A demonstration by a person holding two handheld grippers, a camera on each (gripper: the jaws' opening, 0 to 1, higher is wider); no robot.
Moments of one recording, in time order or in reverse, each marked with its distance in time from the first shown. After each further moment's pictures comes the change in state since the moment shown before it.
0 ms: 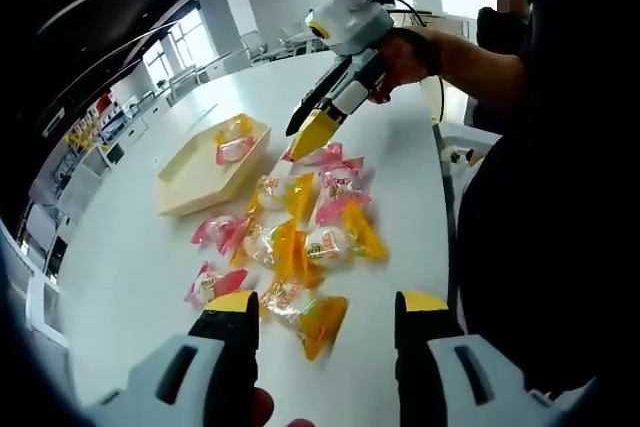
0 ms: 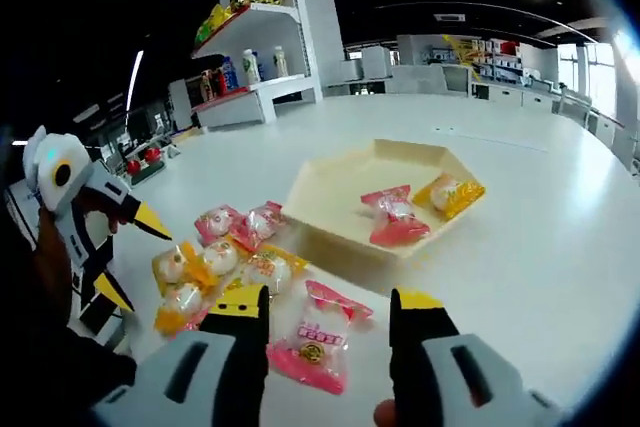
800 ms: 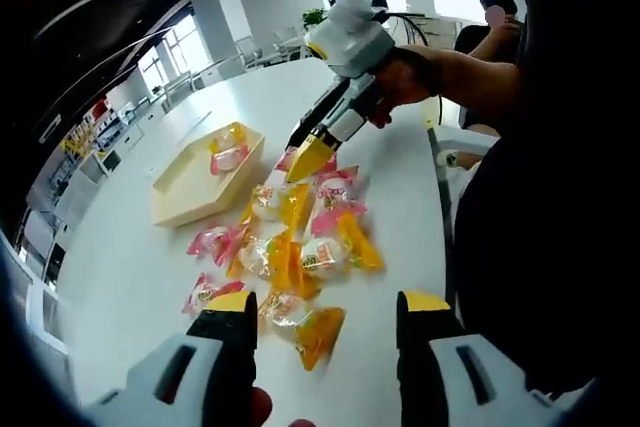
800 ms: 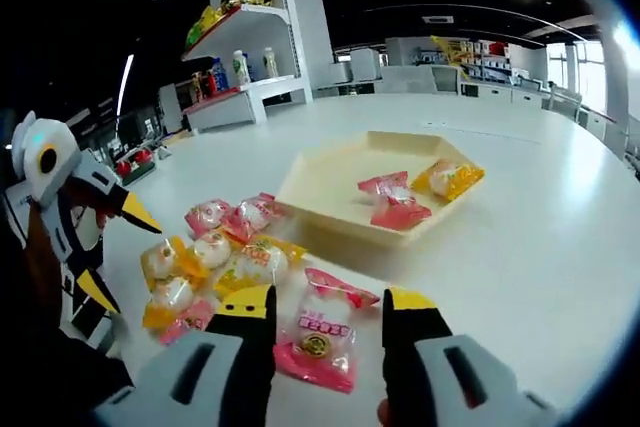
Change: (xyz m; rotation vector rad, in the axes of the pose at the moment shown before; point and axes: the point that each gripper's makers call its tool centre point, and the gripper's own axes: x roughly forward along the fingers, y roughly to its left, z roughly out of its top) left arm 0.004 0.000 0.003 0.006 -0.001 -0.005; right arm 0.006 0.006 -0.016 -0.013 0.006 -0.031
